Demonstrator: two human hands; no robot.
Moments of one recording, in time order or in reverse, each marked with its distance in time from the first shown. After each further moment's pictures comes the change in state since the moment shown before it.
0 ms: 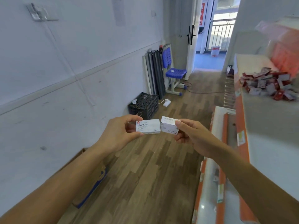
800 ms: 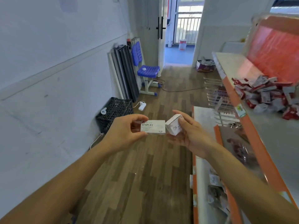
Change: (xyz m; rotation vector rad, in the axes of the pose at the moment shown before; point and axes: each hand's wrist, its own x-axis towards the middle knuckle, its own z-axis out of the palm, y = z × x) left_hand 0.347 -0.095 0.063 -0.070 -0.224 0.227; right_hand 0.295 0.002 -0.111 0.249 0.286 0.073
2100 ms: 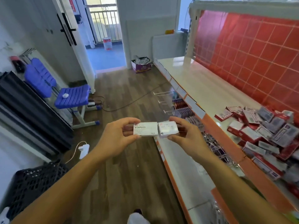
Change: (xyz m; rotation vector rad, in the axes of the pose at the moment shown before) left_hand 0.680 -0.126 0.166 -0.137 -0.379 0.216; right_hand 0.492 -0.126 -0.303 -0.525 0.676 -0.231
